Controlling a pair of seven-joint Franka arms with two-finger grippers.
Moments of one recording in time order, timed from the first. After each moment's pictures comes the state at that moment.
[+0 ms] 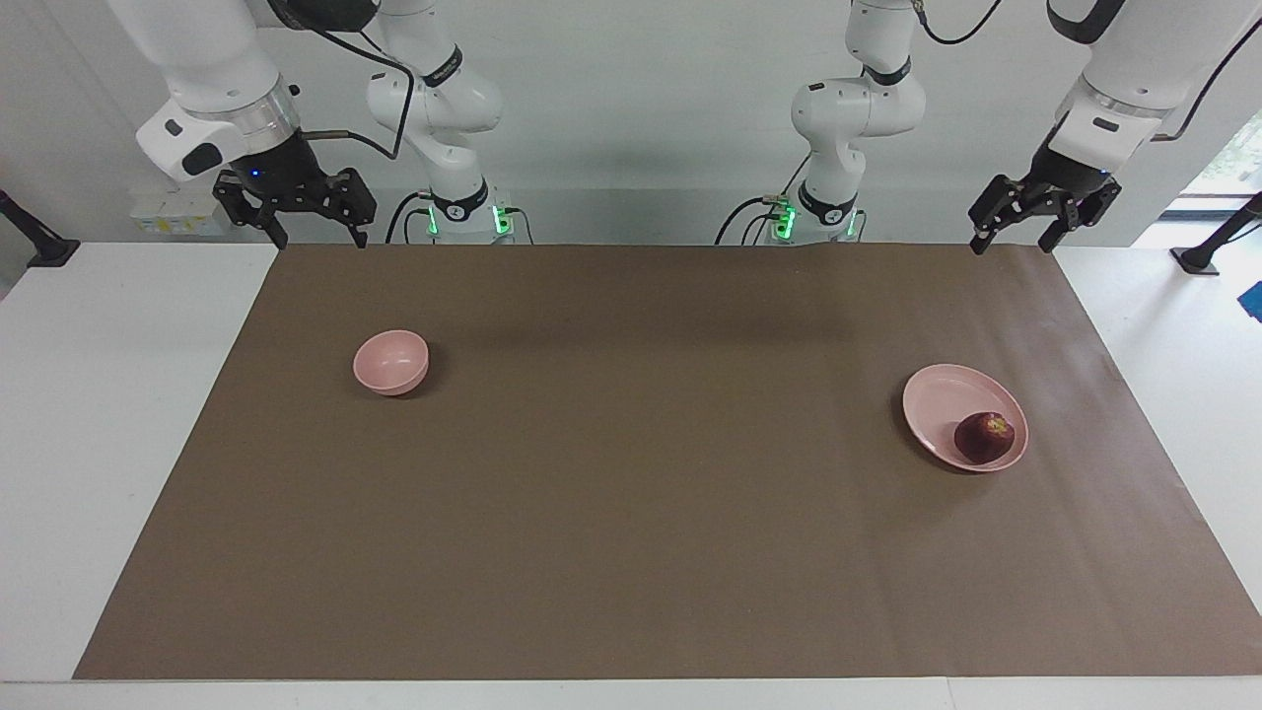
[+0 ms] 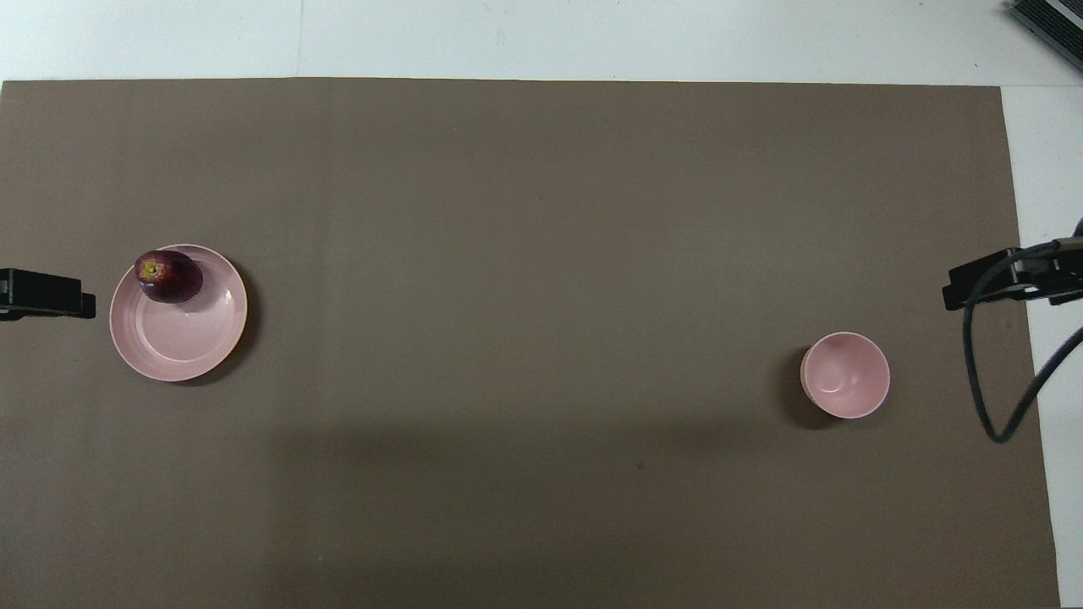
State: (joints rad) left arm 0.04 -0.13 -0.02 -1.74 -0.05 1.66 -0.01; right arm -0.07 0.03 0.07 -1.45 -0.02 1.40 -0.02
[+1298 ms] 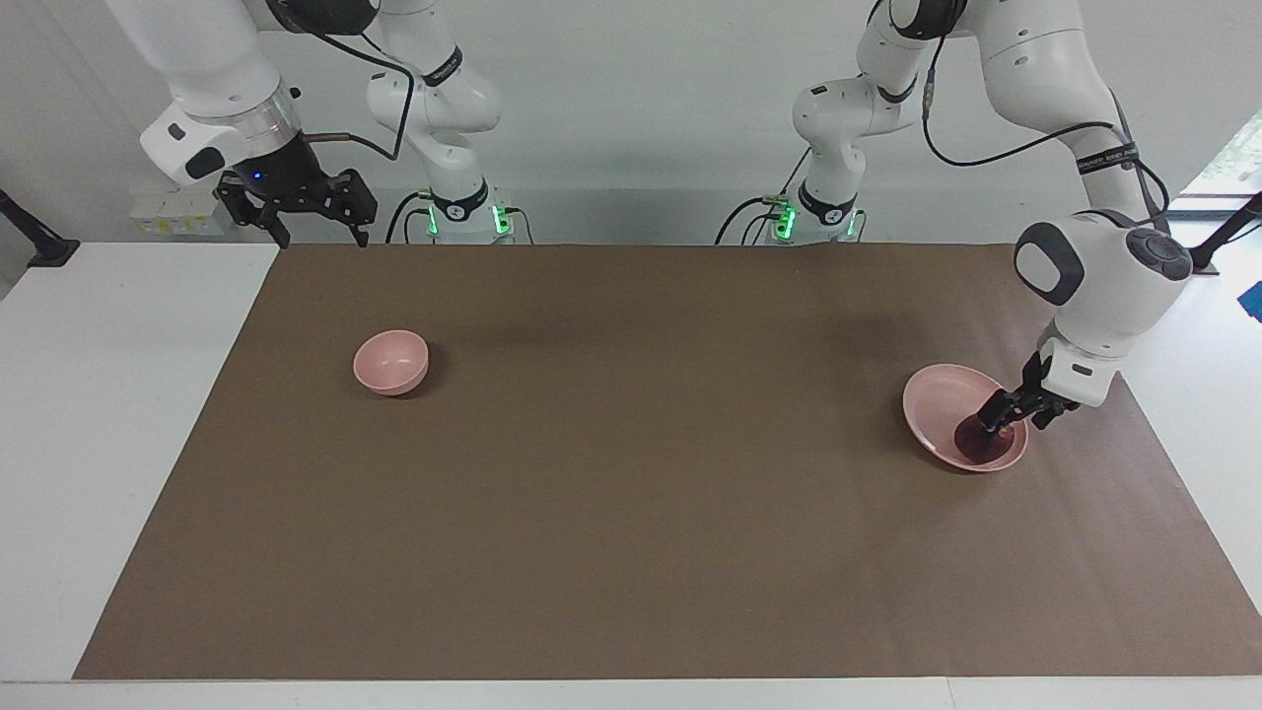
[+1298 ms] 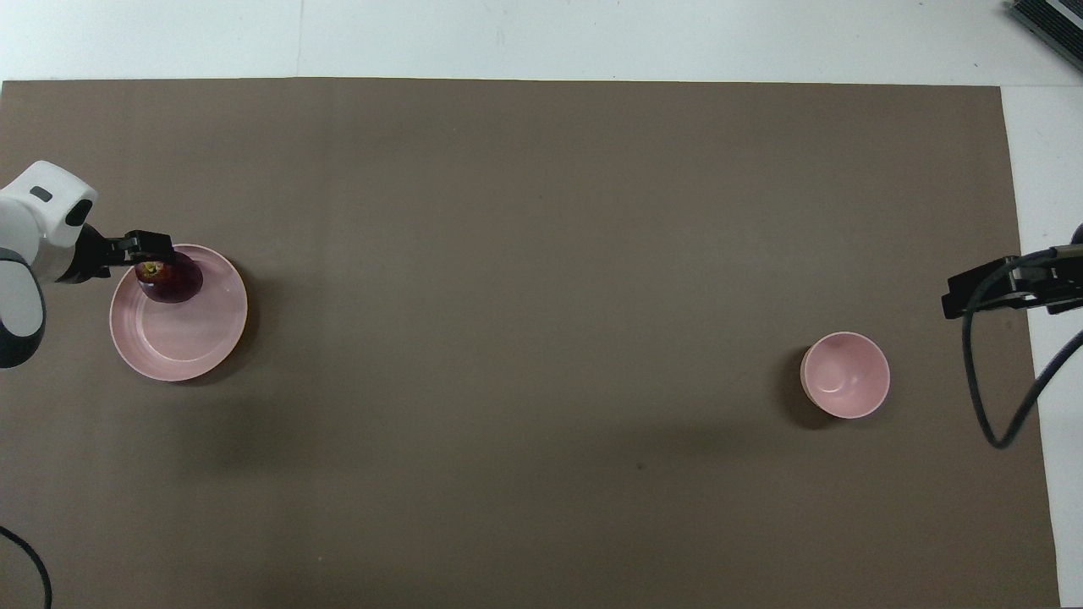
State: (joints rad) left arm 0.16 0.27 -0.01 -1.93 -0.05 2.33 0.01; right arm -0.07 0.02 0.07 -1.47 -0.02 1.39 -0.02
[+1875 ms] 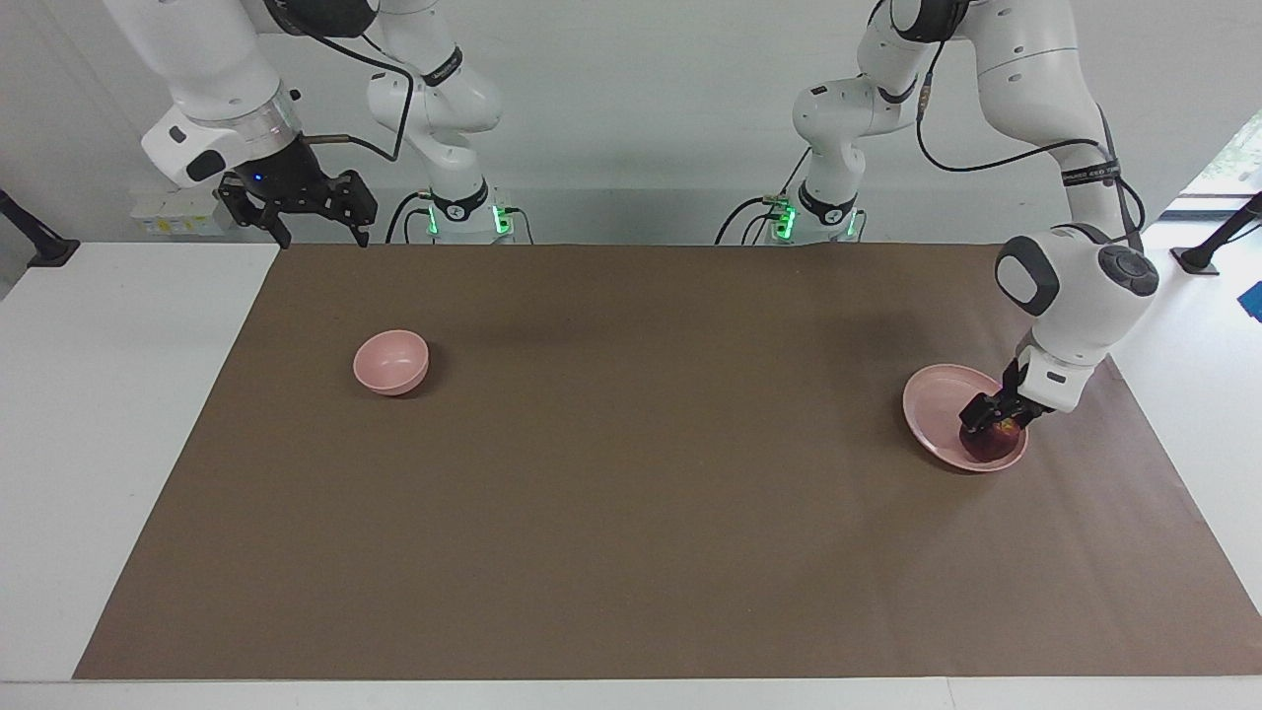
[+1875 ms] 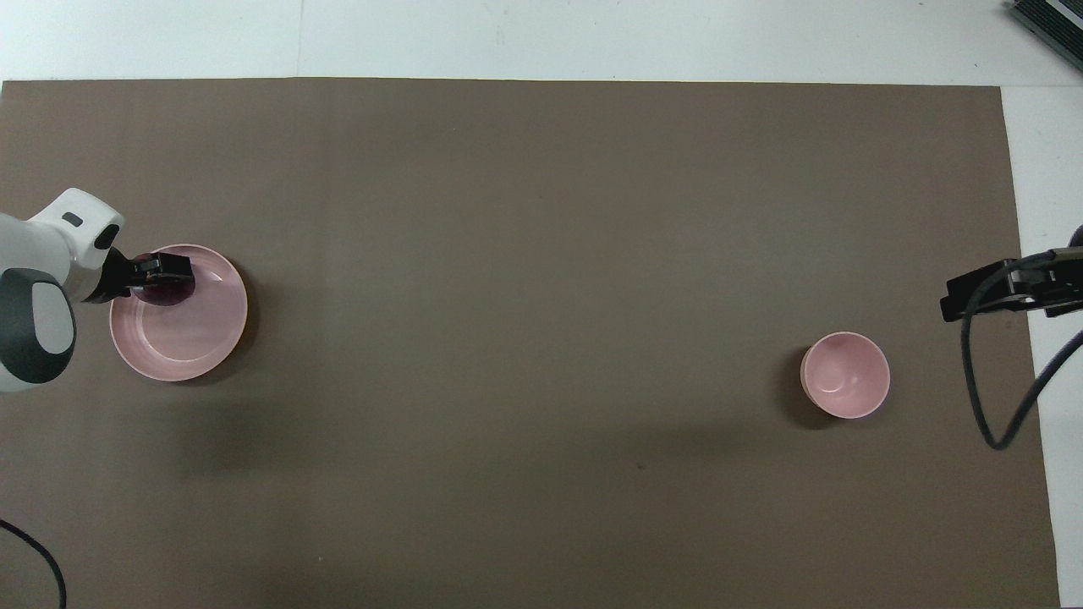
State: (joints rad) left arm 0.16 0.28 -0.02 -2.01 -0.05 2.39 0.01; right arm -0.07 0.02 0.07 -1.48 -0.01 1.39 -0.02
